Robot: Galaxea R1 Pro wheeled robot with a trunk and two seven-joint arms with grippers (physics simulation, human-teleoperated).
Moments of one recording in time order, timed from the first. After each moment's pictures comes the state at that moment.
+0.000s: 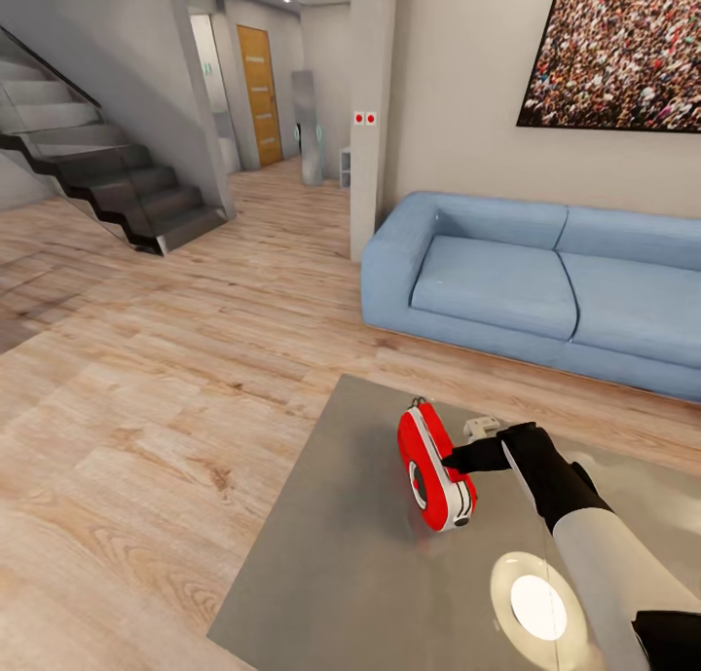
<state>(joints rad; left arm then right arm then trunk) -0.01 -0.06 0.00 -0.61 -0.01 0.06 0.09 -0.82 -0.12 0.02 -0.74 0.24 0.77 0.55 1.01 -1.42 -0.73</state>
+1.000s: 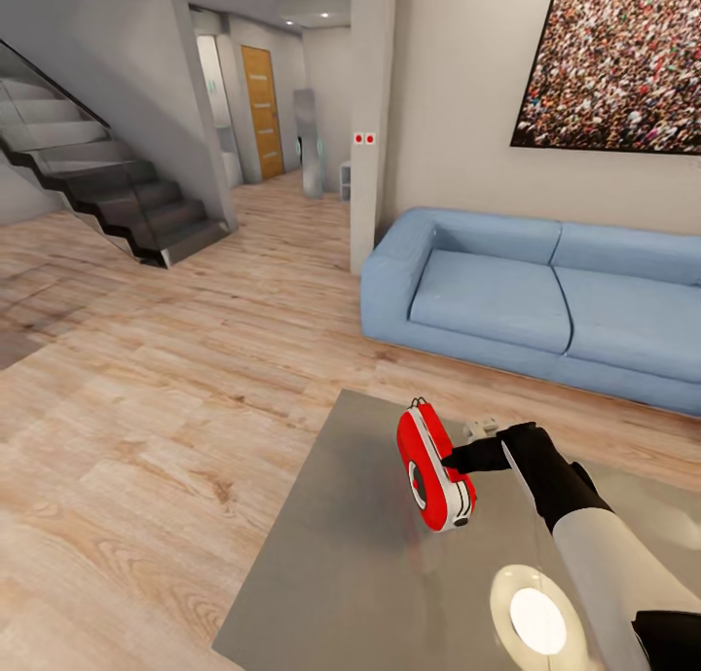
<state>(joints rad) -0.01 -0.06 0.00 -0.61 -0.01 0.06 0.09 -0.82 -0.12 0.02 -0.74 0.24 0.77 0.55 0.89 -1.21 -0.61</state>
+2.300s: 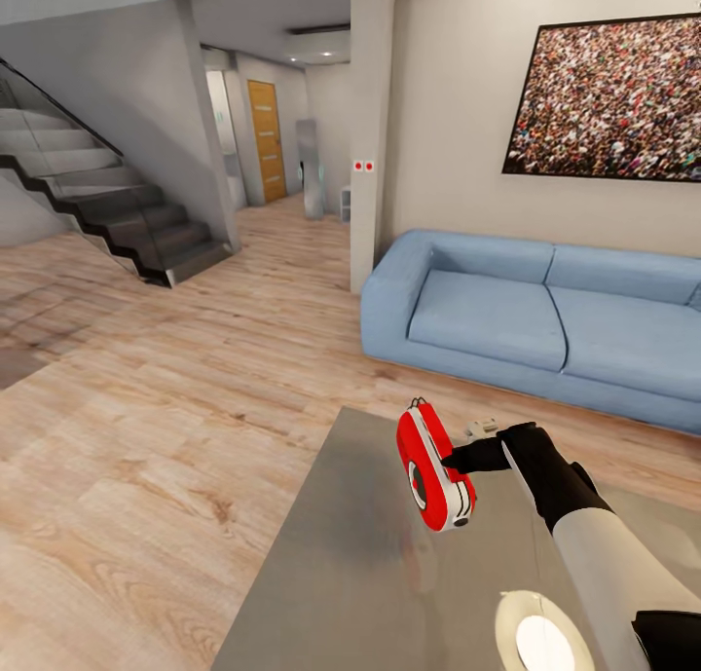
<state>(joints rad) -0.01 -0.06 0.00 -0.61 0.00 0.06 0.09 -0.82 -0.12 0.02 -0.74 0.24 0.77 0.55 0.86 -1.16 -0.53</state>
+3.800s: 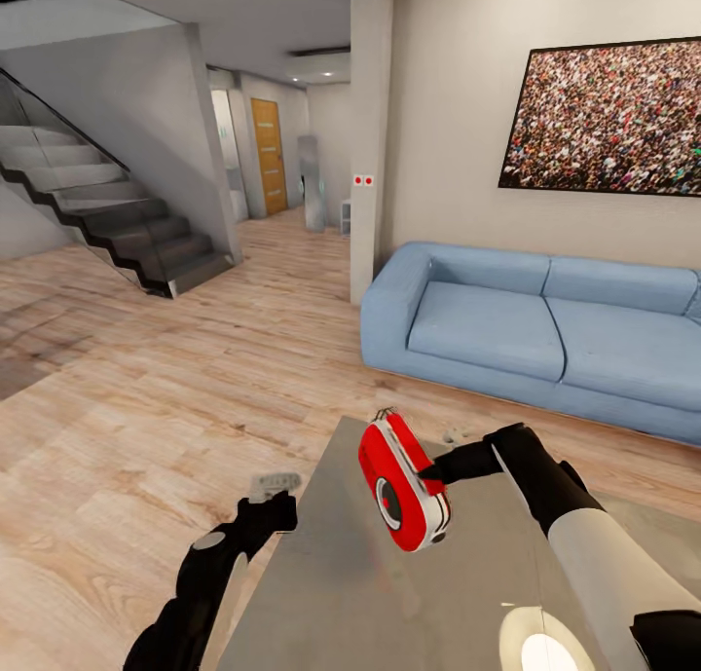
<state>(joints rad) -0.24 -0.17 -0.04 -1.41 0.01 0.57 -0.07 -0.82 -0.13 0.12 -0.74 0.24 0.76 0.79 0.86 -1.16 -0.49</state>
